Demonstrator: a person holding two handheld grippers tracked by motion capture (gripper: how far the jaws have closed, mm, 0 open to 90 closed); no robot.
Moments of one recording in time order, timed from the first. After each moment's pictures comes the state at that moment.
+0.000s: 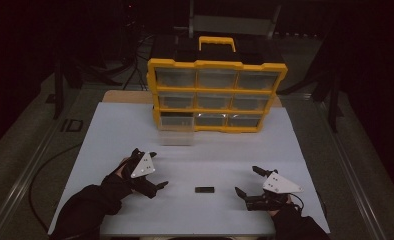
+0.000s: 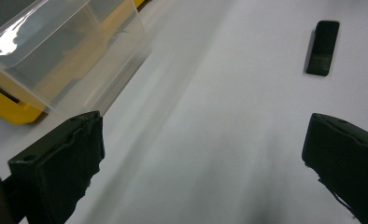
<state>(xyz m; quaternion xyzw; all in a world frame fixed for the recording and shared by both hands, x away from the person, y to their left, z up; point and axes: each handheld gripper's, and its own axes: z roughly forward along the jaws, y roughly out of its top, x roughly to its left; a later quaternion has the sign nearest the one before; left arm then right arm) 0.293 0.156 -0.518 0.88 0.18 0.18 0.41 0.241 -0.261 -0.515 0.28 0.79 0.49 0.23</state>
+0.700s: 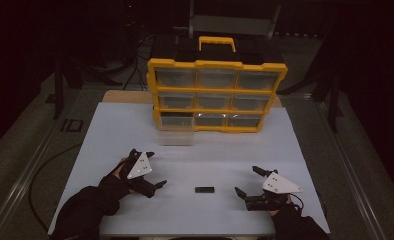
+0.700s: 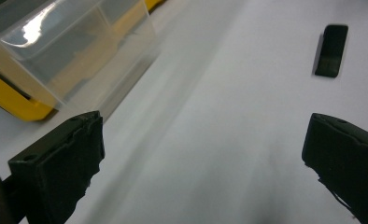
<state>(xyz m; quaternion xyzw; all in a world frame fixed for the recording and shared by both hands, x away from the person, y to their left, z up) 0.293 0.162 -0.522 0.86 0.18 0.20 0.43 0.241 -0.260 -0.515 0.28 0.79 0.49 0.23</state>
